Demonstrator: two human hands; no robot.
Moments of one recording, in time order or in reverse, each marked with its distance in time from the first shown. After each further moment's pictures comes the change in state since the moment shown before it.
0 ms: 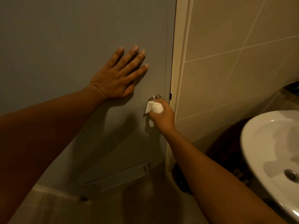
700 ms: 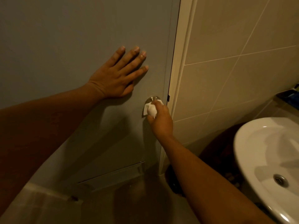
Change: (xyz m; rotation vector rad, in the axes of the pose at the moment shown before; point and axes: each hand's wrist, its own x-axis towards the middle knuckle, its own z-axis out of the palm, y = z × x) left_hand 0.000 -0.001 0.000 0.006 0.015 0.004; right_hand -0.005 0.010 -0.004 -0.427 0.000 -0.210
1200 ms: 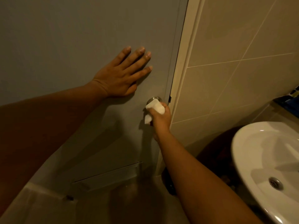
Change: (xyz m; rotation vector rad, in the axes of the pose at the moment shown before) left_hand -0.001 -0.001 -0.001 -0.020 -0.040 0.005; right_hand 0.006 -0.021 0.013 0.831 0.094 0.522
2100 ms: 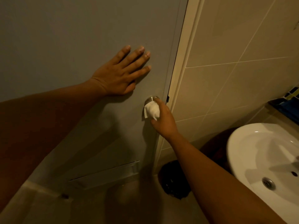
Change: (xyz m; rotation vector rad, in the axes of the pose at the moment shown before) left_hand -0.003 0.003 -0.003 -0.039 -0.043 -0.027; right_hand 0.014 -0.005 -0.045 -0.860 -0.306 -0.519
